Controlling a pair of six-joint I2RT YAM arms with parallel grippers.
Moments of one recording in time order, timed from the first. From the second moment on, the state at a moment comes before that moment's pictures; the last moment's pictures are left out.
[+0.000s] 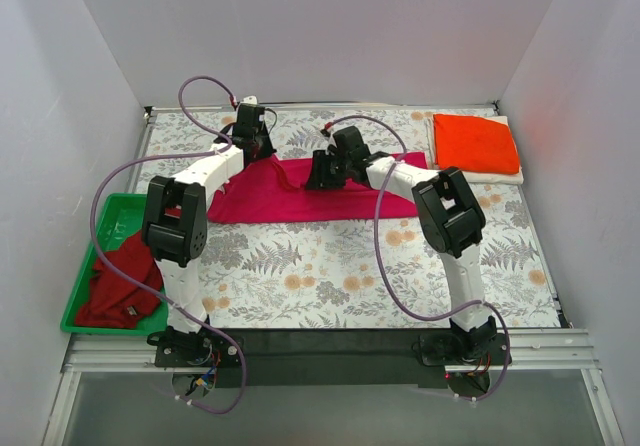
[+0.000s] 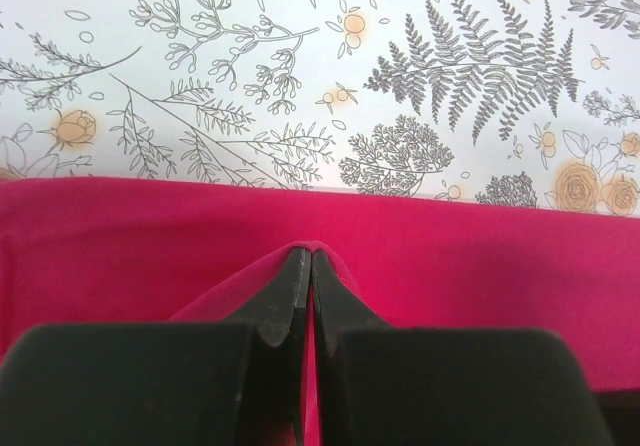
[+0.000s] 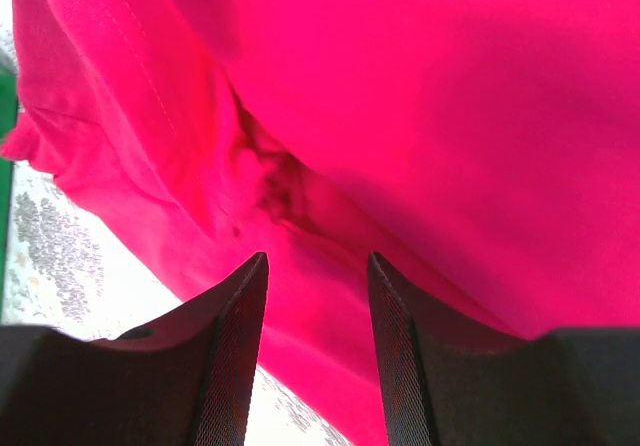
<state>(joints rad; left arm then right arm) -0.29 1.98 1.51 -0.23 -0.17 -0.45 0.59 2.18 1.56 -0.13 -0.36 0.47</state>
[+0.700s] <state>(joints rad) -0.22 2.06 1.51 -0.22 -0.22 -0.73 0.41 1.88 1.22 -0.16 -0.18 0.28</state>
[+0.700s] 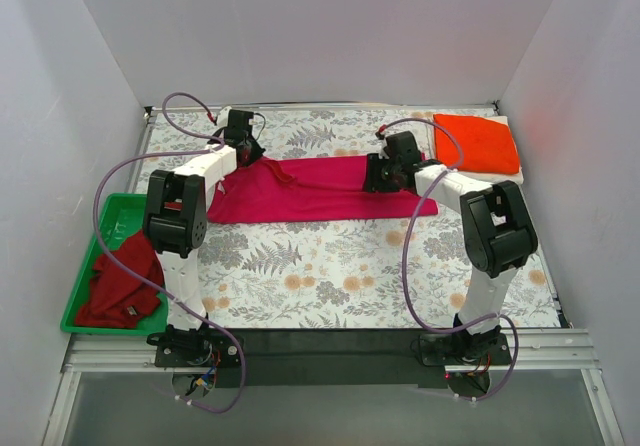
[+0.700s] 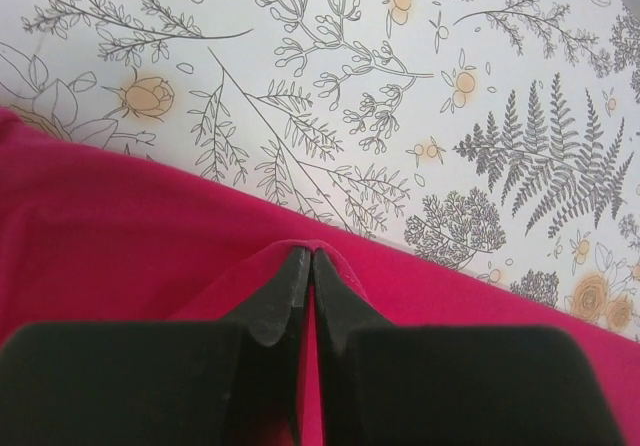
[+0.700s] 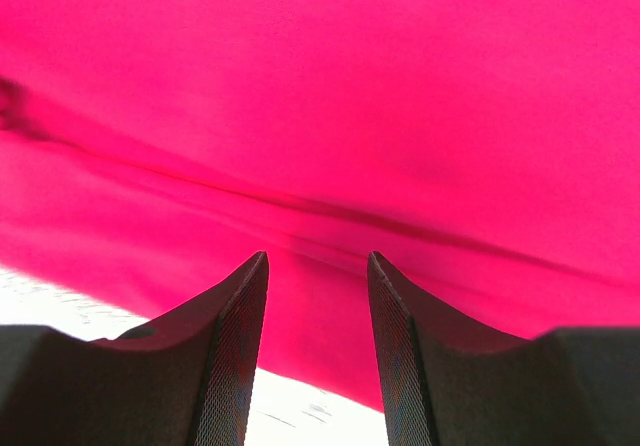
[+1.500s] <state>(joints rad) -0.18 1.67 1.13 -0.35 -0.24 -0.78 0.11 1.81 1.10 -0.23 -0.09 0.28</state>
